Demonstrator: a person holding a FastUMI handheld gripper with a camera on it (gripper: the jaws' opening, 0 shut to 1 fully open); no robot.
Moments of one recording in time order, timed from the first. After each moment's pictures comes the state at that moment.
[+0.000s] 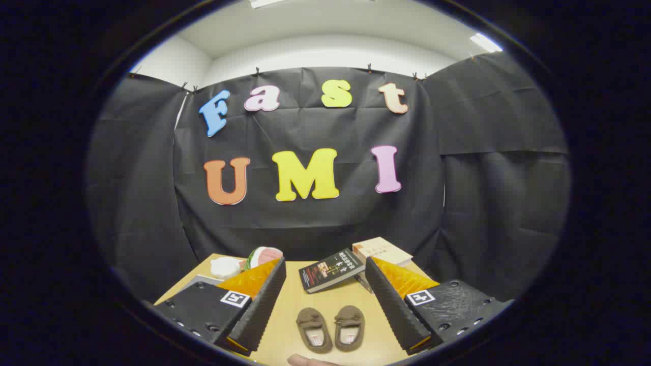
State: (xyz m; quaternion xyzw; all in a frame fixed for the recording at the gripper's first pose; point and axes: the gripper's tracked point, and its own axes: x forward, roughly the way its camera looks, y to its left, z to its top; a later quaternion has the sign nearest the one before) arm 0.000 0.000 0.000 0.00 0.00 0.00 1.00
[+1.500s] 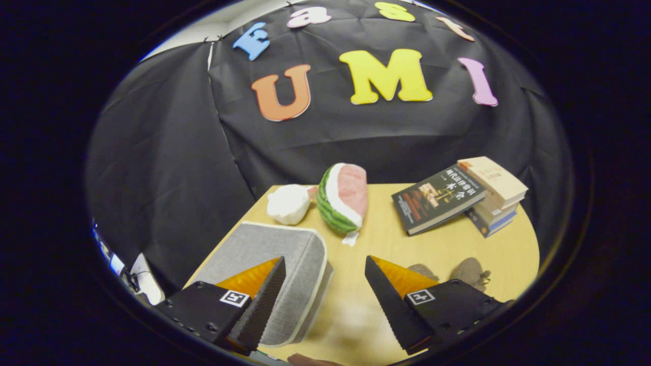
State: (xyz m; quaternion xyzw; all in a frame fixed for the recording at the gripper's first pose) arm 0.122 0.208 -0.198 0.00 0.26 0.19 0.95
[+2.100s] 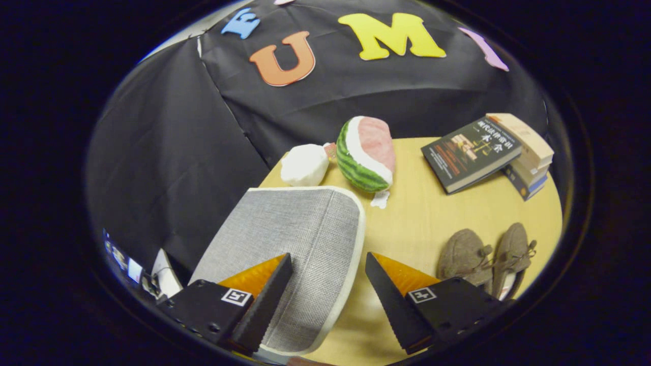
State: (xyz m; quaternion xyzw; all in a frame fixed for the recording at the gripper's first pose) arm 0.126 0.238 -0.256 0.06 0.36 0.23 0.90
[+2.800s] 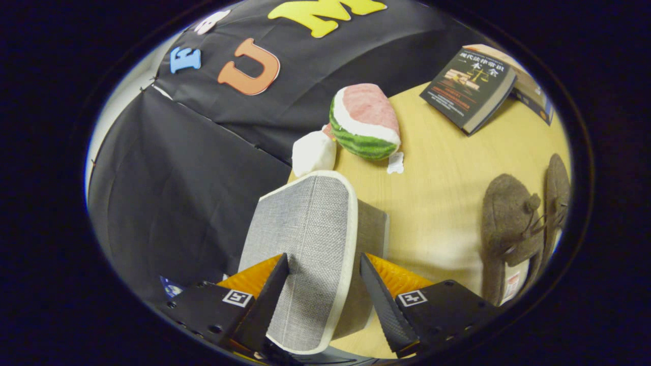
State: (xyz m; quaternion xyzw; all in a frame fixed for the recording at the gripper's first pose) arm 0.134 0.234 -0.280 0.24 0.43 0.29 0.82
